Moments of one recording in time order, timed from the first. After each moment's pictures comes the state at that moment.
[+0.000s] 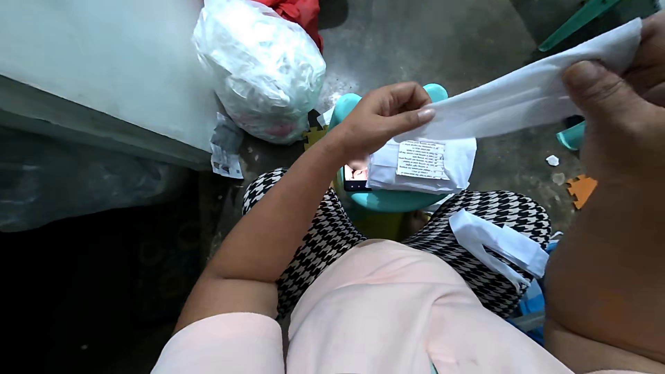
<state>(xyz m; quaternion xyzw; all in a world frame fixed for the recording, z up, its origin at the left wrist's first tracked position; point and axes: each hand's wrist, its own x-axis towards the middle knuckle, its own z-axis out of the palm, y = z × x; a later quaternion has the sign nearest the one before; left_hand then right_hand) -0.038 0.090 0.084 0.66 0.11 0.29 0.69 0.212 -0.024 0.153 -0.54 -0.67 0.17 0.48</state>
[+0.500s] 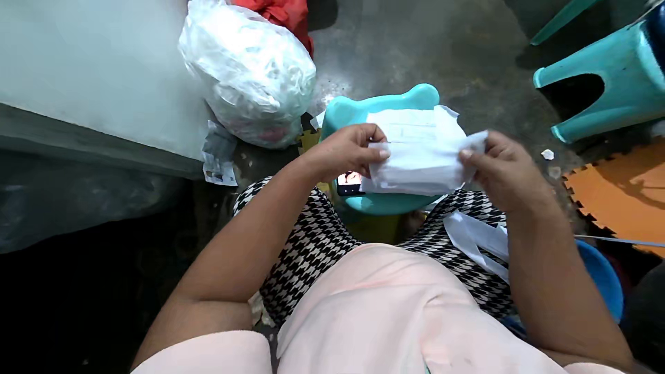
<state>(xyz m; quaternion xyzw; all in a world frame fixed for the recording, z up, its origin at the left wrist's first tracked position) -0.058 0.088 0.063 0.61 0.29 0.07 0.73 0.202 -0.057 0.068 -0.64 -0.42 0.46 0.45</state>
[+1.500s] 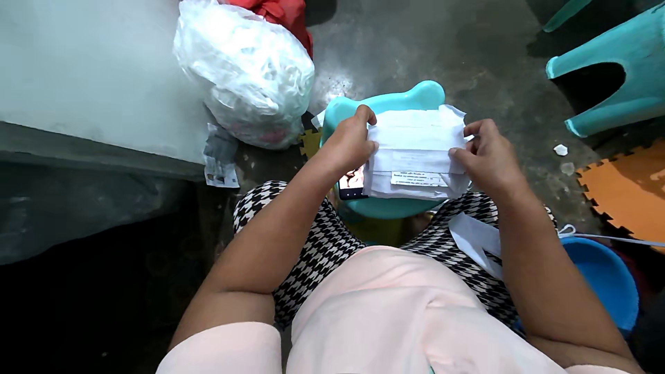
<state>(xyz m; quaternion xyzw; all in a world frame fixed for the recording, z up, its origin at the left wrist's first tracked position) -0.031 0.111 0.048 0.77 0.45 0.02 0.45 0.204 -0.021 0.043 -0.80 -0.48 0.28 0.23</state>
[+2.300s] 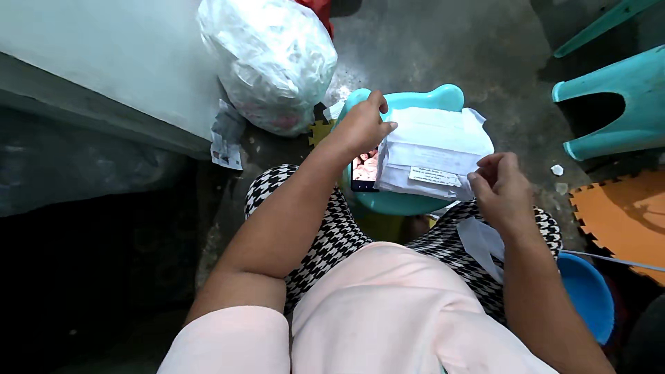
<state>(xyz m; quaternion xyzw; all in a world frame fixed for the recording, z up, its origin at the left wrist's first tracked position) -0.053 0.119 0.045 0.77 0.44 0.07 0.46 0.172 -0.067 0.047 -0.80 -0.52 0.20 0.21</state>
